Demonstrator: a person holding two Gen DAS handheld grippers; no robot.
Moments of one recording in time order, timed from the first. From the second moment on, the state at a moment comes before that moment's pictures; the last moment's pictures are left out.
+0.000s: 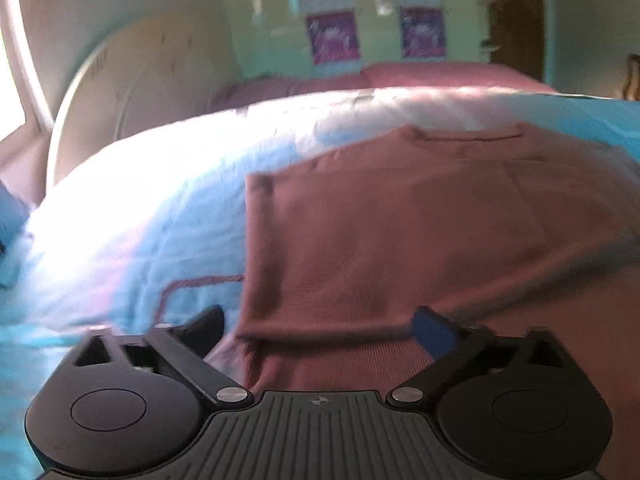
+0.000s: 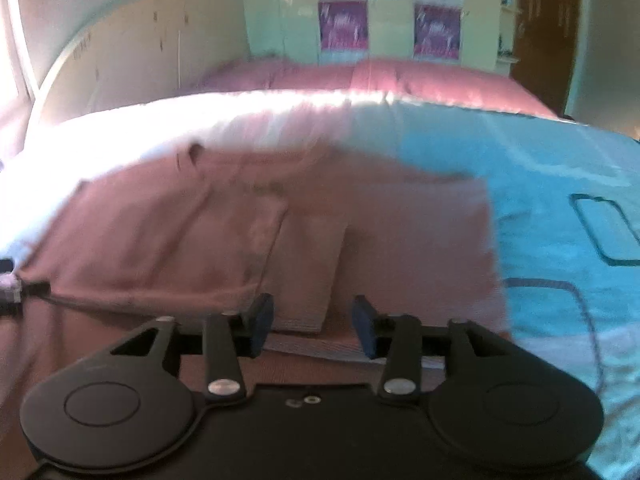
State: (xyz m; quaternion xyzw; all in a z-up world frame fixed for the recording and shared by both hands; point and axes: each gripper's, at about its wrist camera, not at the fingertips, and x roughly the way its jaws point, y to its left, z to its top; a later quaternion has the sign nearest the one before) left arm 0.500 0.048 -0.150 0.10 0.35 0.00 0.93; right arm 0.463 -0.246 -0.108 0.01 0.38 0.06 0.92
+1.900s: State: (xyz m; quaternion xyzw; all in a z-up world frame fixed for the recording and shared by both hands) left arm 0.259 0.176 -0.211 -0.31 0.40 -0.14 0.85; right arm 0.185 -0.393 -0.159 0.35 0.40 0.08 0.84
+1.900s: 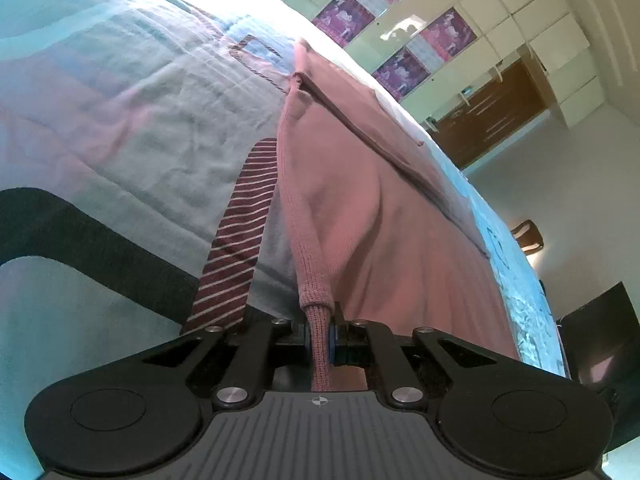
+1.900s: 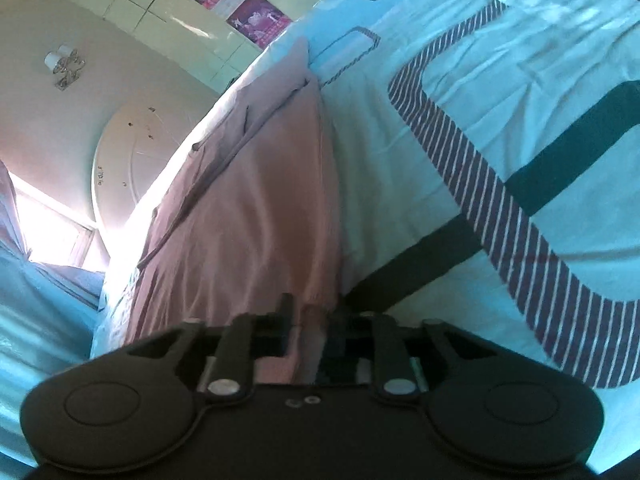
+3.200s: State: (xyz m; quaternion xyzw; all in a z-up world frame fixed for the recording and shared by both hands) left arm 0.638 0.150 -0.172 -0.39 0.32 -0.10 0.86; right arm 0.566 -0.432 -0.154 0.46 0.35 0.05 0.82
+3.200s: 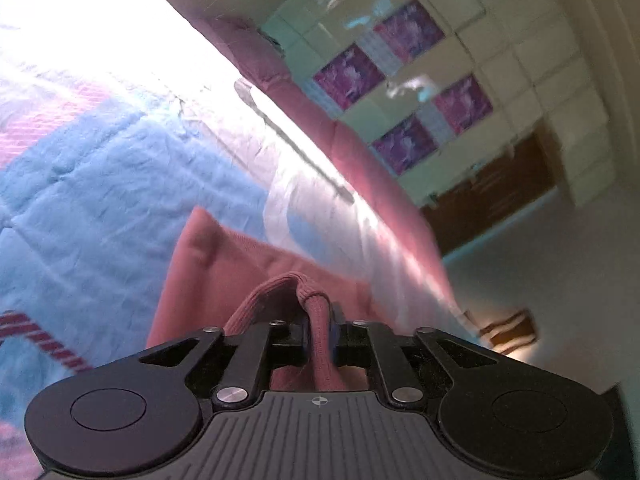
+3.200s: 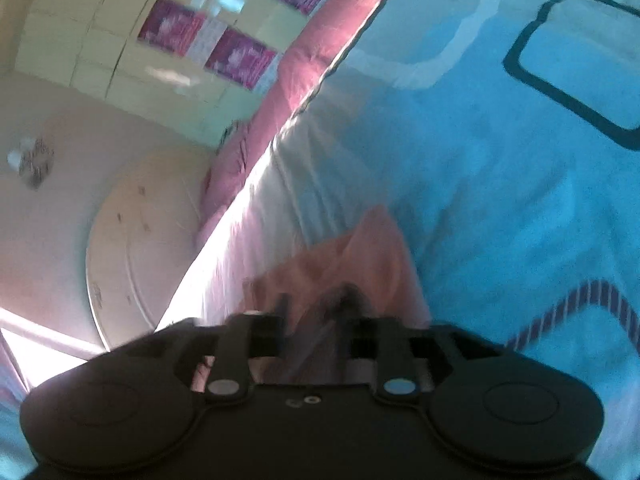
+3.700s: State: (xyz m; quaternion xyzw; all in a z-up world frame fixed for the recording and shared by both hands) left arm 0.706 0.104 -0.168 -0.09 0.39 -0.14 0.91; right arm 0.606 -0.373 -0.129 0.13 0.40 0.10 0.90
